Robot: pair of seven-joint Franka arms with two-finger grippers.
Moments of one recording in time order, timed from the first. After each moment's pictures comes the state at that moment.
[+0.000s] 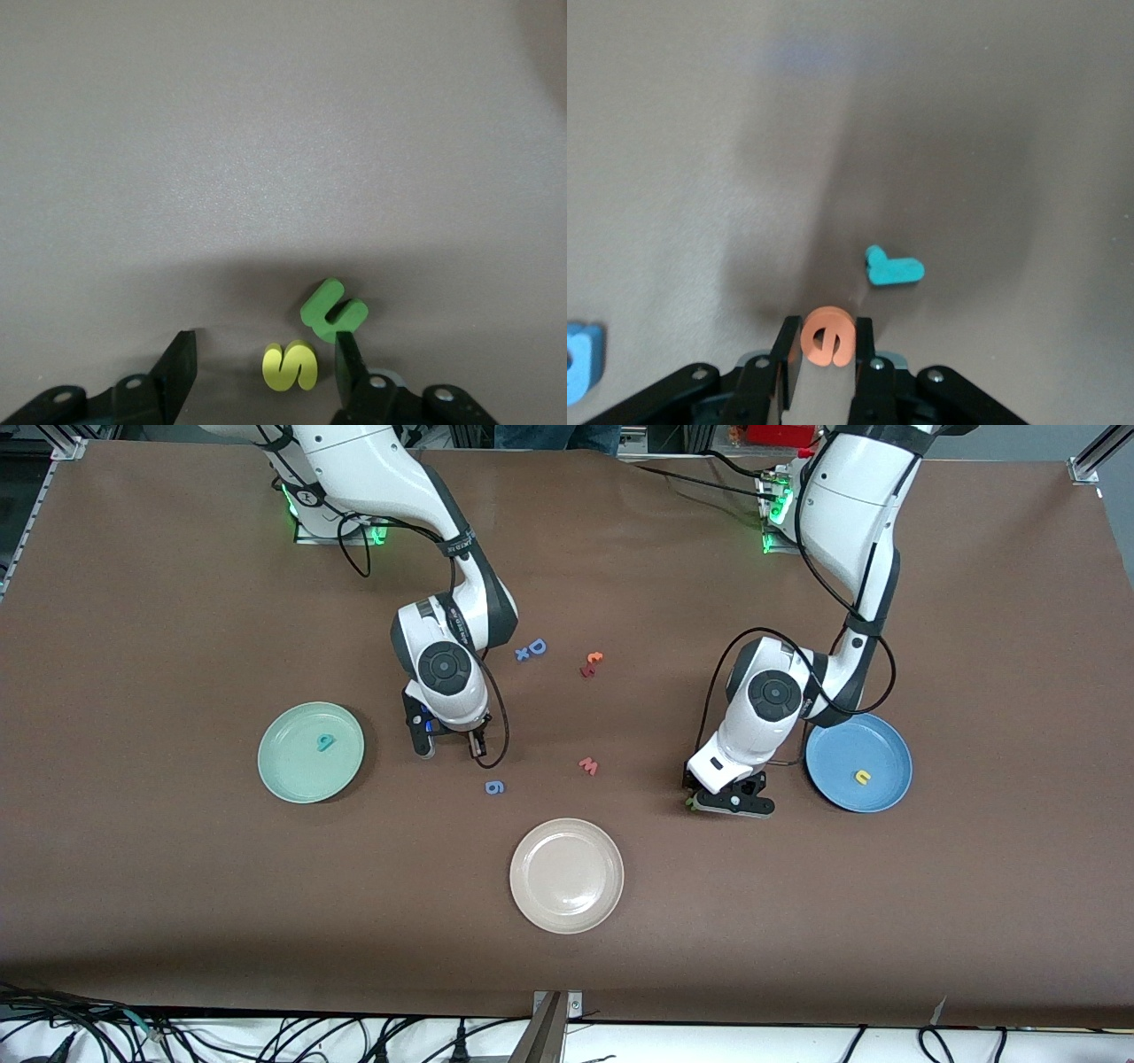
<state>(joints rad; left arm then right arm) -0.49 0.67 0.10 -1.87 -0.08 2.67 -0.23 0.89 0.67 -0.31 -1.78 0.26 2.32 1.71</state>
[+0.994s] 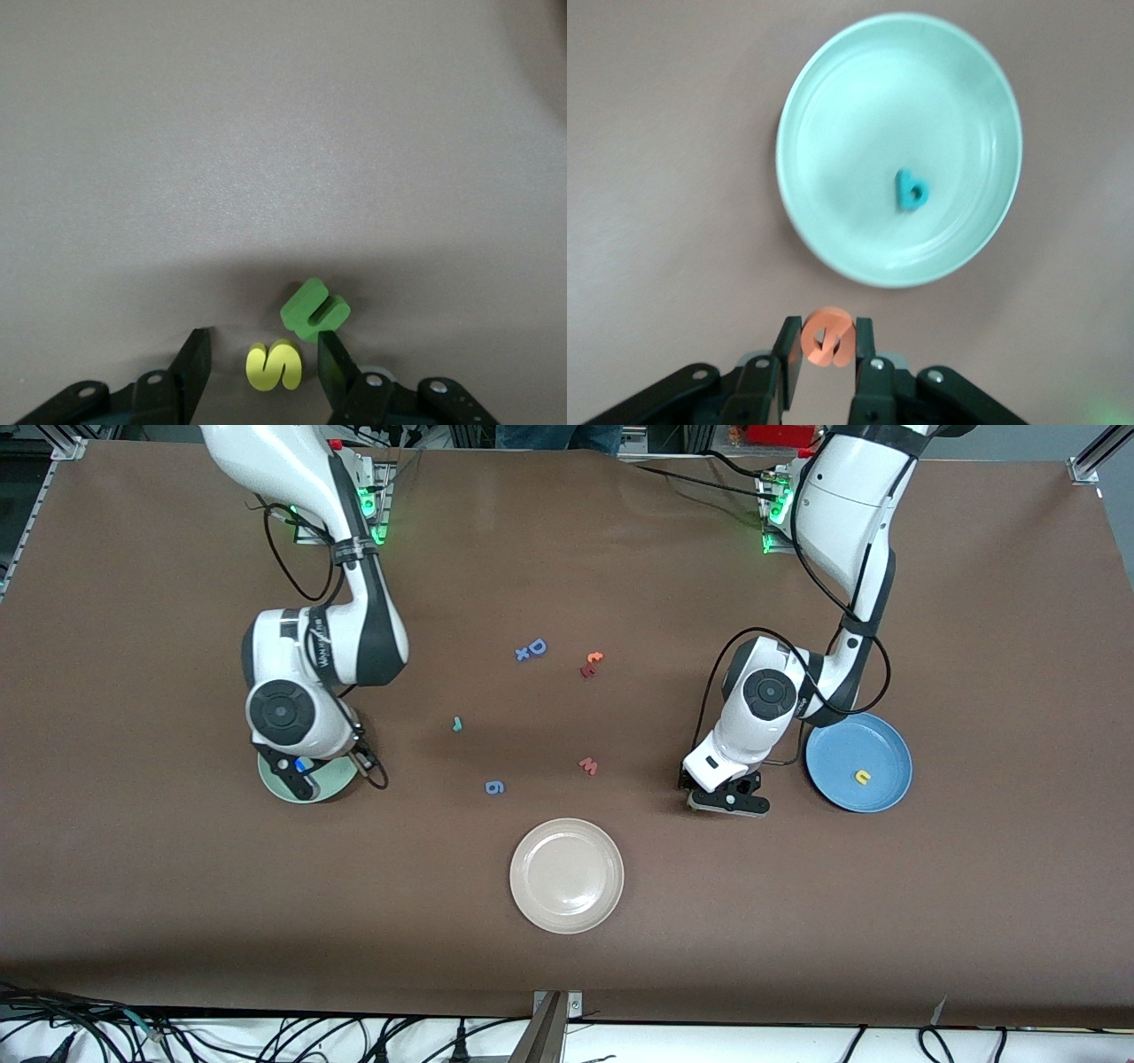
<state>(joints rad) -0.50 0.67 0.10 -1.86 -0.08 2.68 -0.23 0.86 0.59 -0.67 -1.70 0.26 1.90 0.92</state>
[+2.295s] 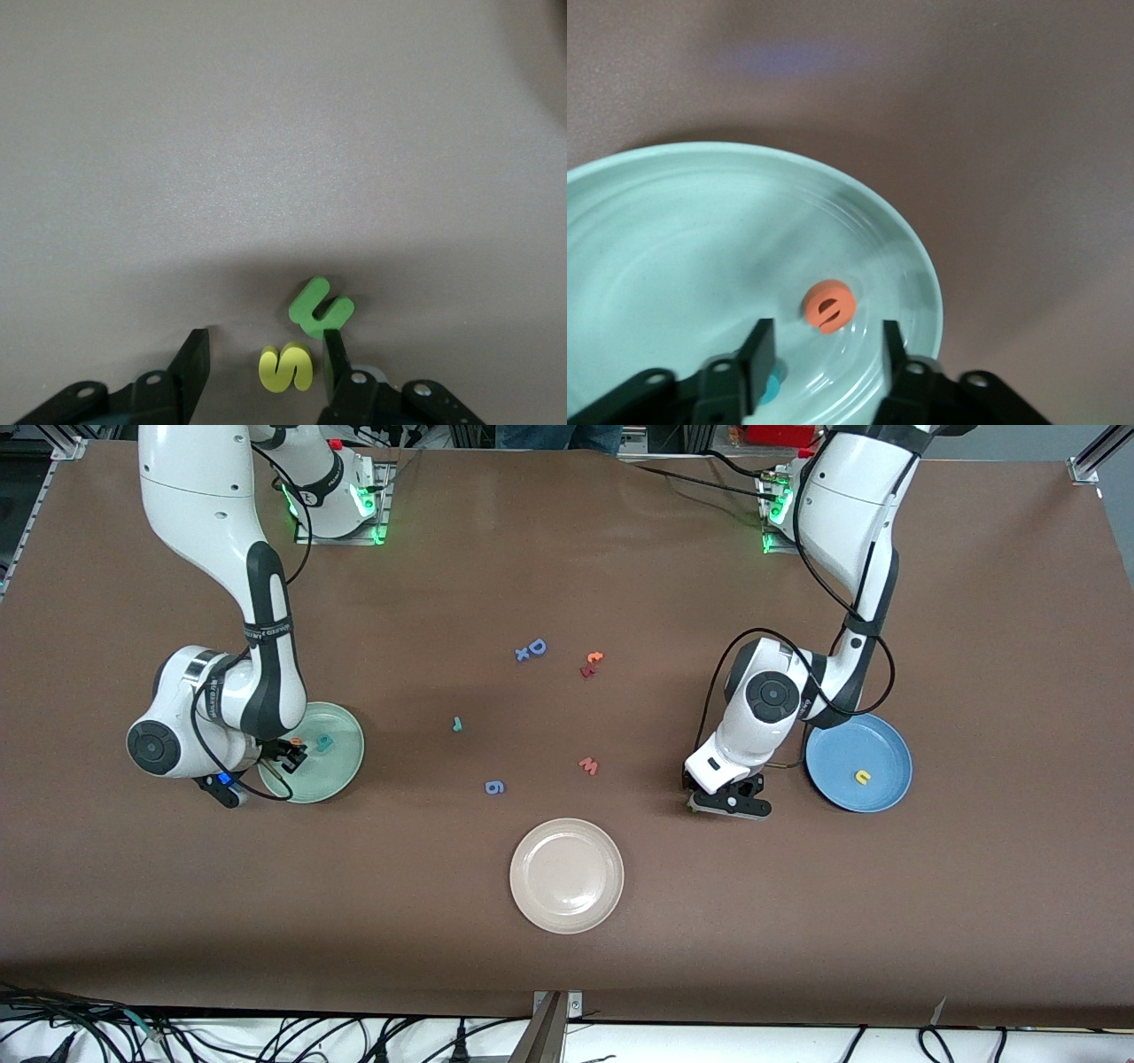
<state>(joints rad) -0.50 0.66 0.11 -1.85 -0.08 2.65 -0.20 0.63 0.69 -0.68 -1.84 0.43 2.02 0.44</state>
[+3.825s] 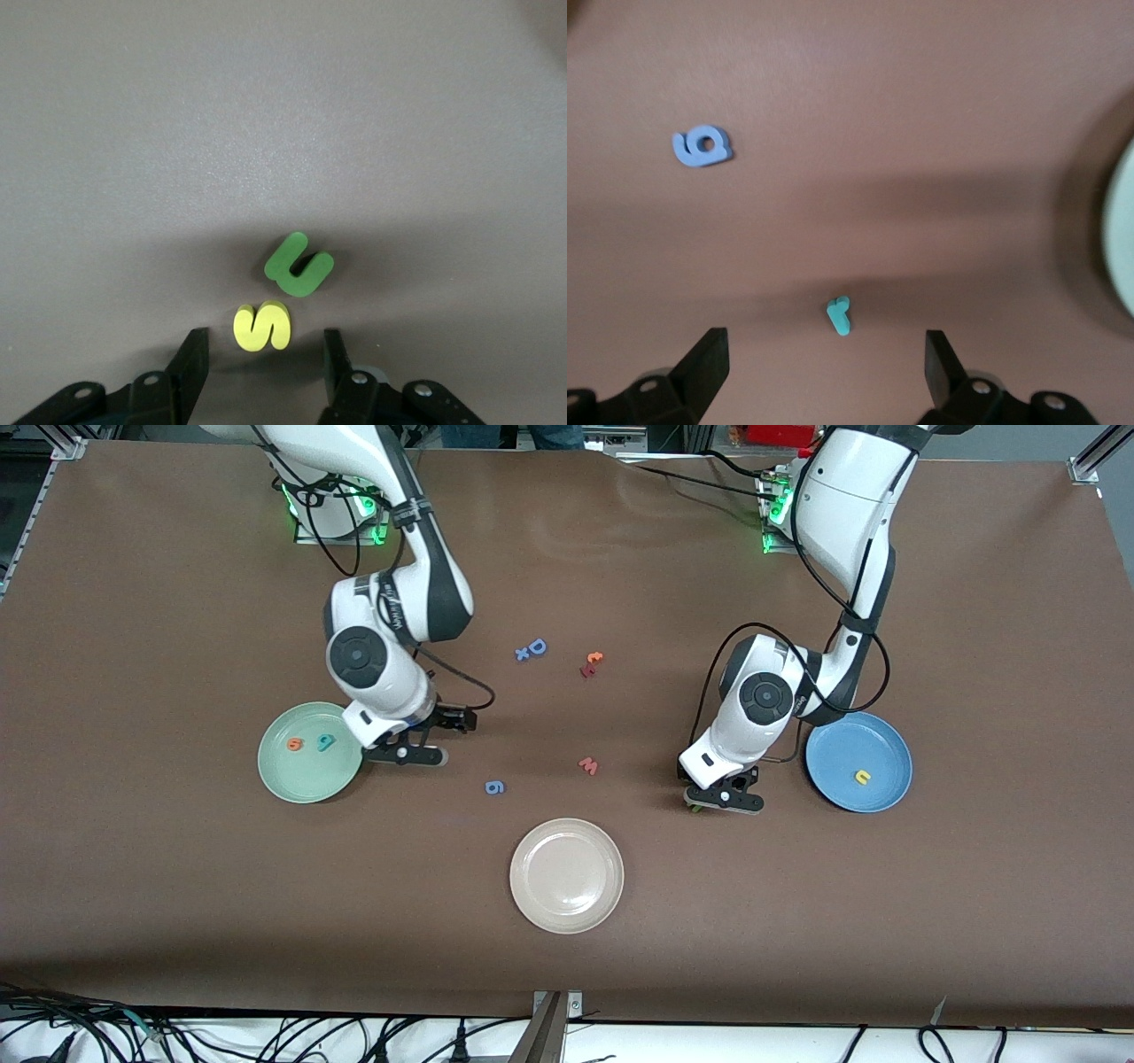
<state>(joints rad) -0.50 0.66 0.09 -1.85 -0.09 2.59 -0.19 1.06 0.54 -0.59 -1.88 0.44 2.24 0.30</state>
